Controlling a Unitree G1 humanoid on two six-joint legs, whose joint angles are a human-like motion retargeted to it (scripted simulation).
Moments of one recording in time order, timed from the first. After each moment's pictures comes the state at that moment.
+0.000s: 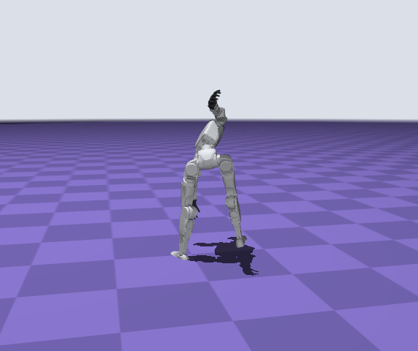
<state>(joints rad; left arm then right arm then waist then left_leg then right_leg) -0.37 1.00 0.41 1.30 0.13 -0.17 0.19 0.27 -0.43 -0.70 1.70 1.12 -0.21 0.19 -0.79 -0.35 0.52 -0.68 0.37 0.61 -0.04 -0.01 -0.25 -1.05 -0.05 -0.11 0.04 0.22 -0.14</state>
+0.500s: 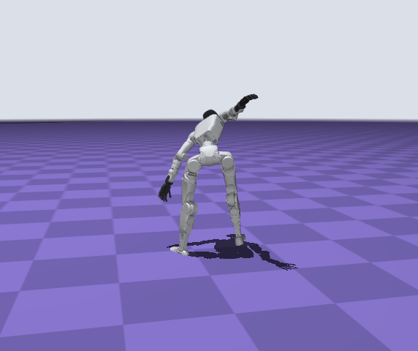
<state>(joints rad) -0.07 0.76 0.34 1.21 0.12 -0.02 0.08 0.20 -0.54 -0.59 1.70 0.63 -0.51 -0.32 -0.56 -0.13 0.52 -0.70 0.36 0.57 -0.04 0.02 -0.26 -0.98 -0.08 -0.18 0.04 0.18 -0.14</state>
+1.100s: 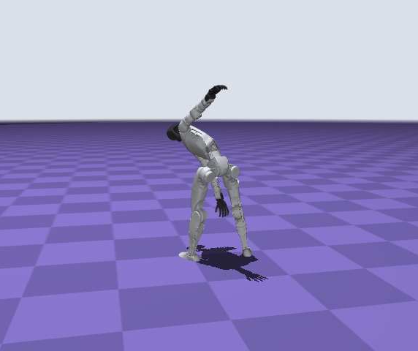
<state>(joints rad) 0.52 0.65 0.45 1.54 -0.30 -0.11 0.04 -0.27 -0.81 -0.70 1.33 -0.08 -0.12 -0.16 0.68 0.52 0.52 -0.83 0.03 0.01 0.01 0.20 -0.26 -0.48 -0.34 -0.71 -0.04 0.21 -0.15</state>
